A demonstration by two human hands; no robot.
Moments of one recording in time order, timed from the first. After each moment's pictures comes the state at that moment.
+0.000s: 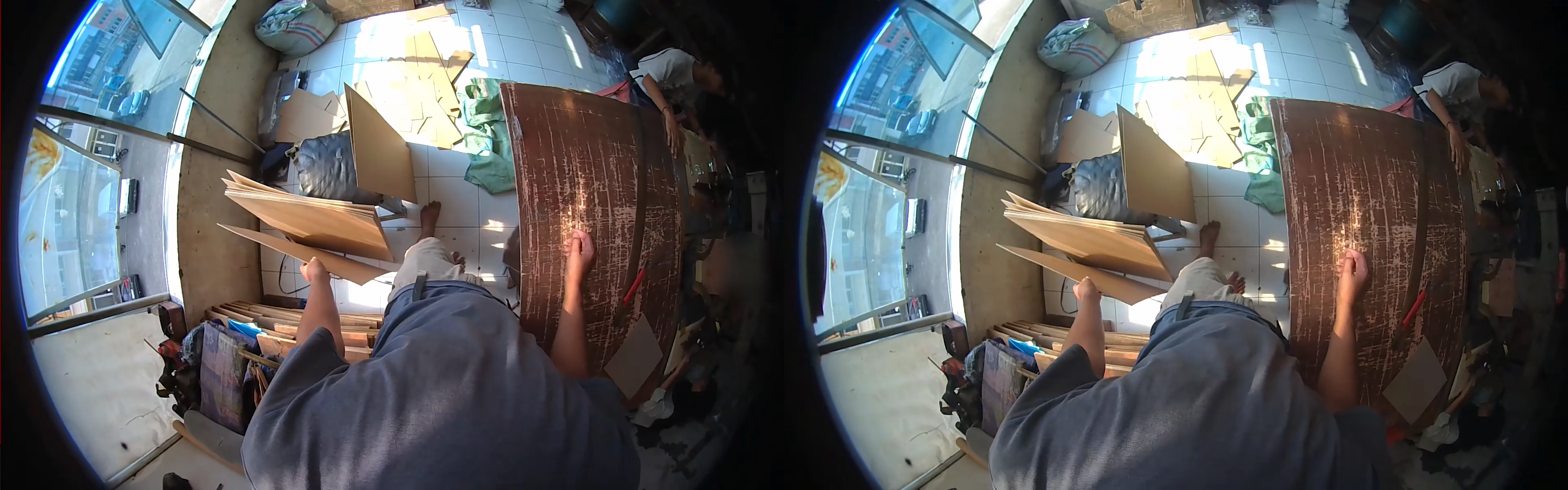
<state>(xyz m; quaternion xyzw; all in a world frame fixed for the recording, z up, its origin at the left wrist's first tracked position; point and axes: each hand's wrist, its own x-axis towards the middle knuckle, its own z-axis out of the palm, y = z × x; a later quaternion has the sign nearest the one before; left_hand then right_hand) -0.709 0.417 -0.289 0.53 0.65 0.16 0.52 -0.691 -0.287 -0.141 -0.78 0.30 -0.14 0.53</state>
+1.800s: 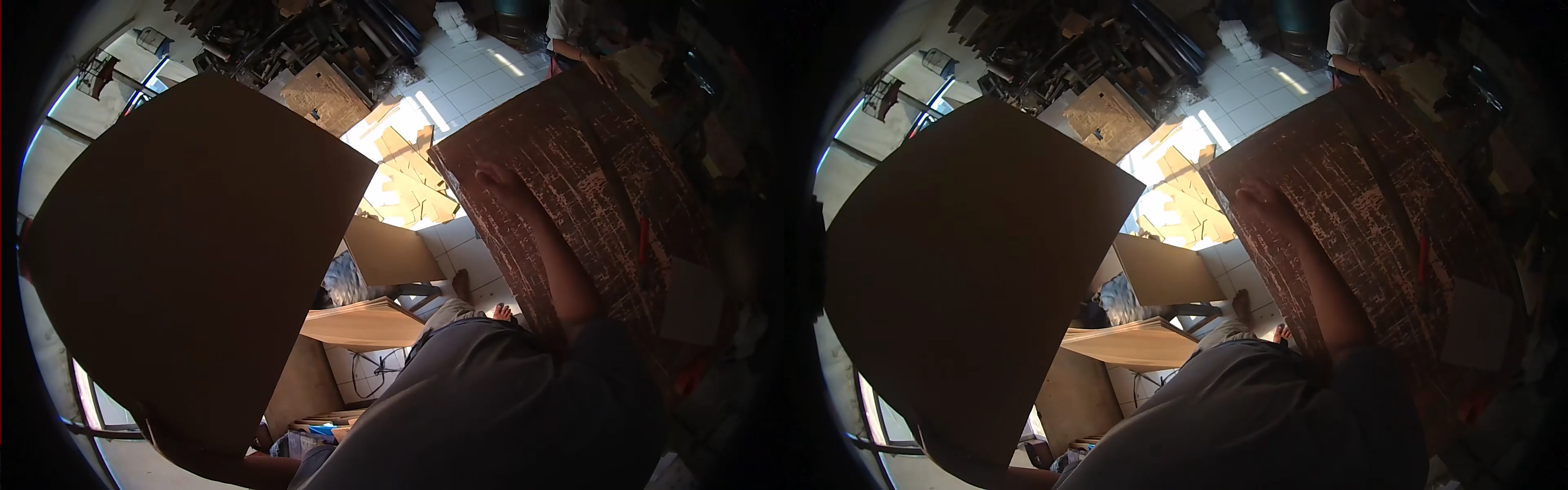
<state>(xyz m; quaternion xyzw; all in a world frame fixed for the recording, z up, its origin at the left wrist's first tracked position) -0.781 0.353 0.354 0.71 0.16 0.42 0.55 -0.539 -0.244 -0.008 -0.73 0.01 -0.08 0.68</state>
